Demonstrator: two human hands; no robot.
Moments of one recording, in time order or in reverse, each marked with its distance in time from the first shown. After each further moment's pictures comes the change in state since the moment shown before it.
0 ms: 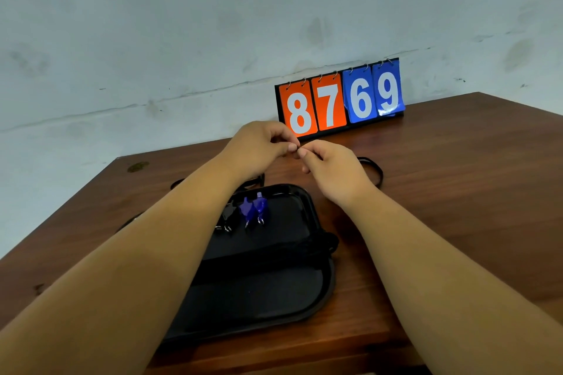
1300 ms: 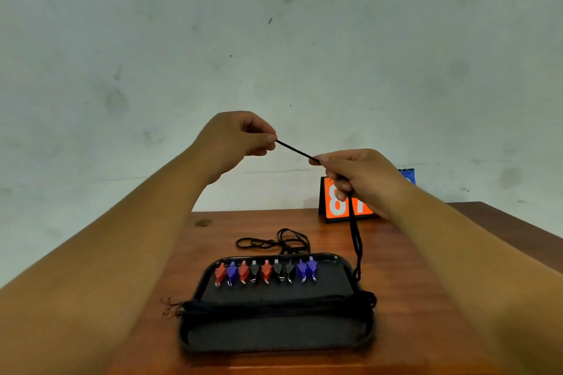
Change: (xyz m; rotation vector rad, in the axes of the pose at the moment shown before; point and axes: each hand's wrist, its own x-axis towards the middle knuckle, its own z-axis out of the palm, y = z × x) left_hand -0.132 0.070 -0.250 -0.379 0.348 0.060; right_hand -0.046 -0.227 -0.062 0.412 -0.151 -0.102
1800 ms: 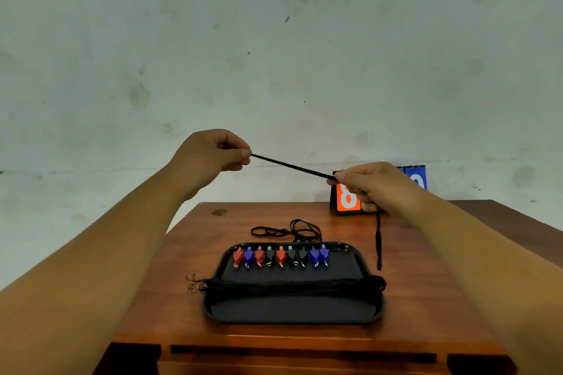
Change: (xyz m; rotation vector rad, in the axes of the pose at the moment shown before) left_hand -0.058 -0.035 -0.052 0.016 0.104 -0.120; right_hand -0.024 0.018 -0.001 -0.193 -0.076 0.098
